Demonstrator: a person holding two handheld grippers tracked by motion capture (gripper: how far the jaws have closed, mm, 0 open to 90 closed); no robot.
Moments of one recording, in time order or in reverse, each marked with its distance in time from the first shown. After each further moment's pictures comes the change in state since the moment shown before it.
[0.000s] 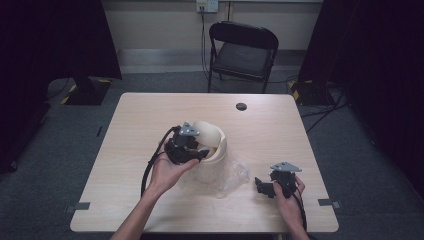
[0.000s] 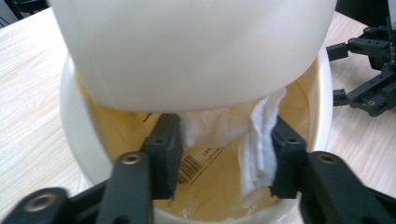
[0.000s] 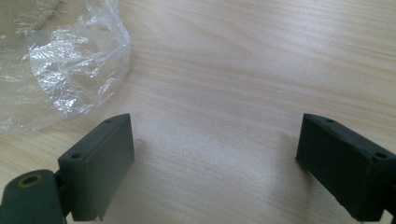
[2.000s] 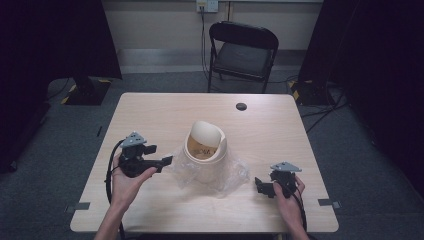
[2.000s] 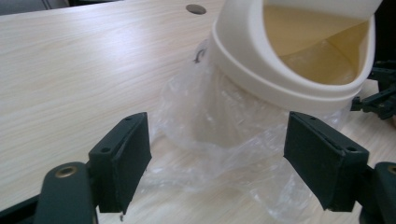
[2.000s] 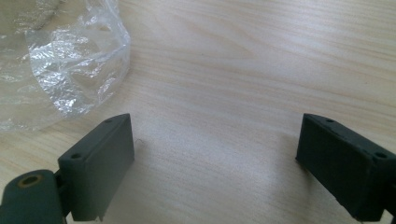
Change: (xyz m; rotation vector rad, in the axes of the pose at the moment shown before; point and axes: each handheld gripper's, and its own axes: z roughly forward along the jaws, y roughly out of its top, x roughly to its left) left arm 0.052 -0.086 -0.073 -0.163 0.067 -0.208; right arm 0.000 0.000 0.000 0.001 0.000 0.001
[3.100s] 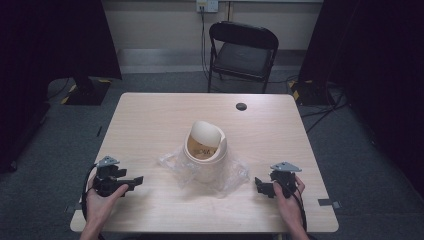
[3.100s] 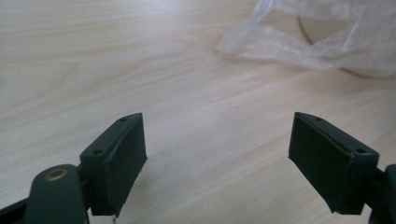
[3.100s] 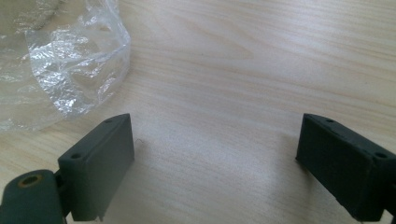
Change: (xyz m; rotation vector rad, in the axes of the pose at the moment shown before) left arm 0.066 -0.098 -0.015 0.159 0.145 -0.139; right arm 0.000 0.000 0.000 -0.001 0.000 -0.001
